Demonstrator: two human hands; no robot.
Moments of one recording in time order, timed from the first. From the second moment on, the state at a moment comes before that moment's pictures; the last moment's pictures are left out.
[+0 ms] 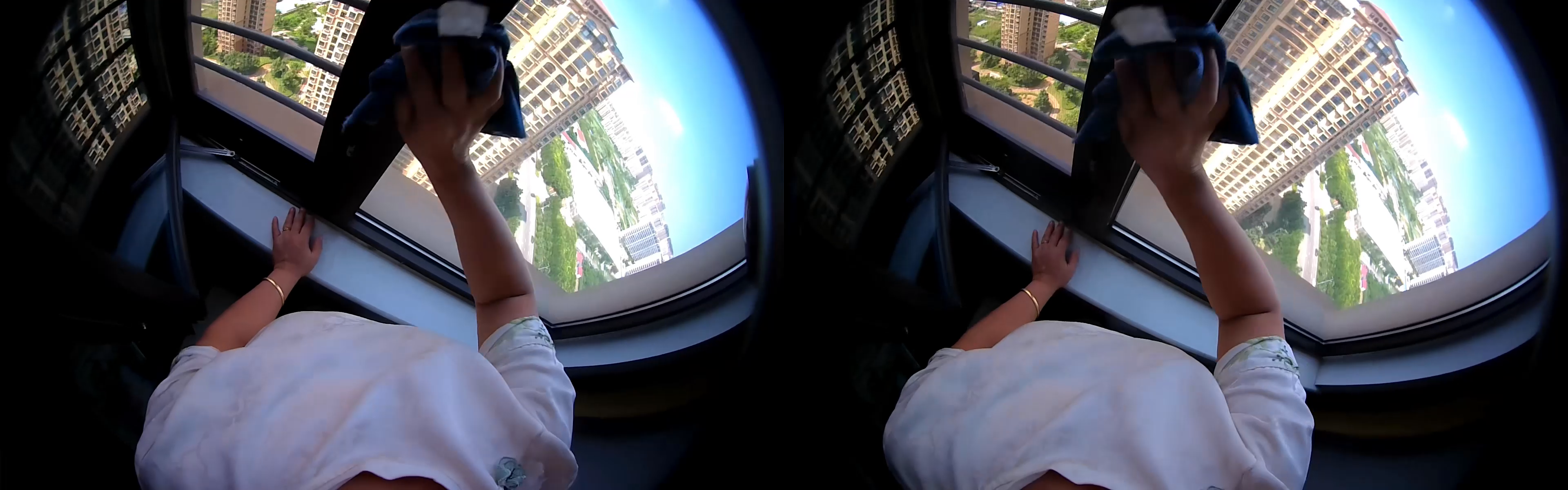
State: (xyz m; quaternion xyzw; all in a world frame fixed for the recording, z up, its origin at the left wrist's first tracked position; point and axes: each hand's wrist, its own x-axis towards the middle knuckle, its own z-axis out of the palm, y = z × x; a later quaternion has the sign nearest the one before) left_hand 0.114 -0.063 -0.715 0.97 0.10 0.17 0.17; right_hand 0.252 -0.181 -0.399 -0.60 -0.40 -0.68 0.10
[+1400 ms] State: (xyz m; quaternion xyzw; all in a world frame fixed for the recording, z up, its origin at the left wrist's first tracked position) left_hand 0.121 -0.061 -0.729 0.98 0.07 0.13 0.09; right_hand 0.089 -0.388 -0.683 -0.93 -0.24 -0.12 0.24
